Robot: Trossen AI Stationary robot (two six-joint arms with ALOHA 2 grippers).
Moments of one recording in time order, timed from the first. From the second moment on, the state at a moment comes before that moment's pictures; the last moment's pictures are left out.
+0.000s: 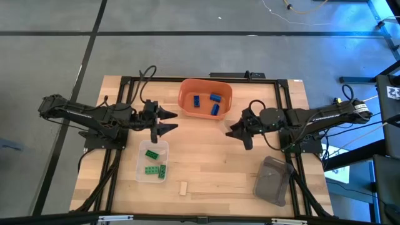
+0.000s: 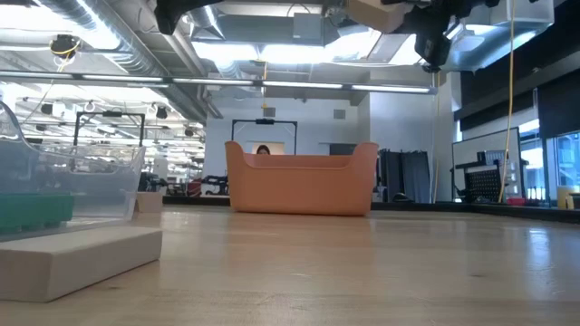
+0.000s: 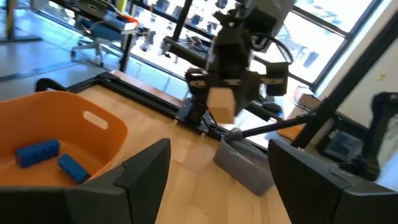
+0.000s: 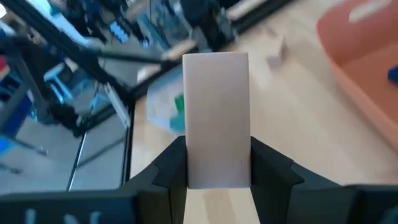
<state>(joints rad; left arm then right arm) -0.16 0.85 0.67 0.17 -0.29 -0.44 0.14 1.03 0.78 -0.13 0.05 0.62</state>
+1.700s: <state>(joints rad) -0.16 0.85 0.67 0.17 -0.33 -0.46 1.00 1.28 0.71 -0.80 0.03 2.09</state>
